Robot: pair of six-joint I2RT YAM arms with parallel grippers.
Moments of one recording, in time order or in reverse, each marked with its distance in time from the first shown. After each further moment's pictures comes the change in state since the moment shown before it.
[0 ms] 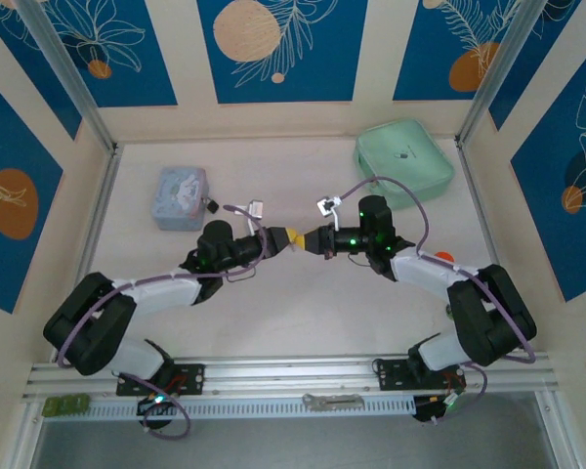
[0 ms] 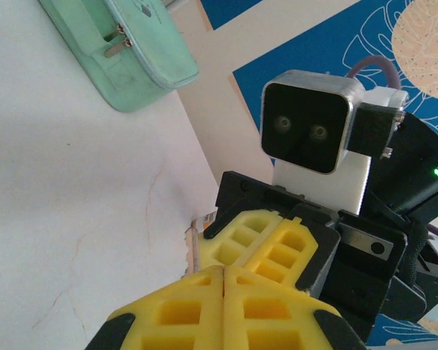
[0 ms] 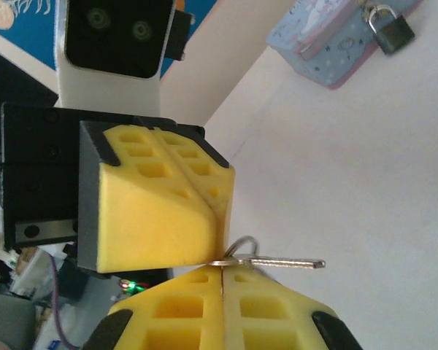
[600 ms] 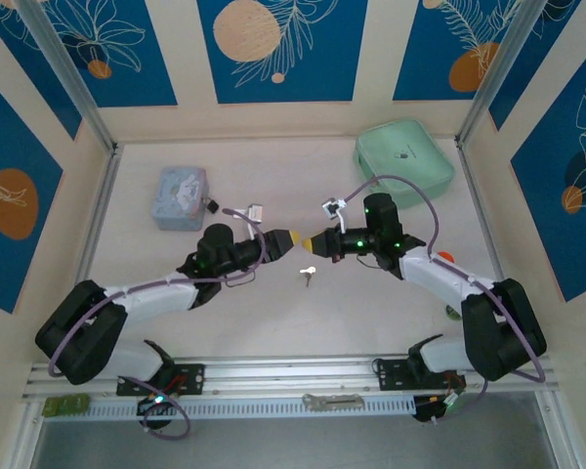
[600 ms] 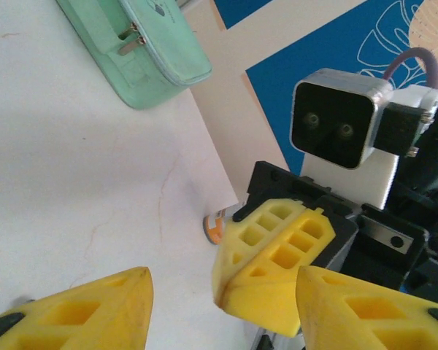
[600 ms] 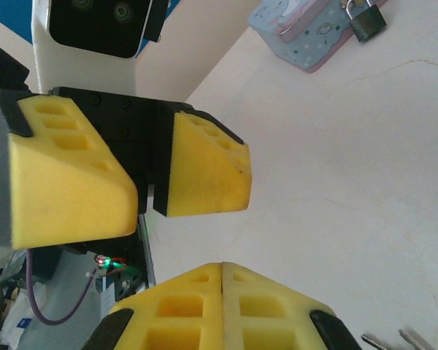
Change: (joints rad) left arm -0.025 -0.069 -0.015 -0.105 -0.065 0.048; right arm -0.037 -0.095 0.041 -0.305 0.018 -0.219
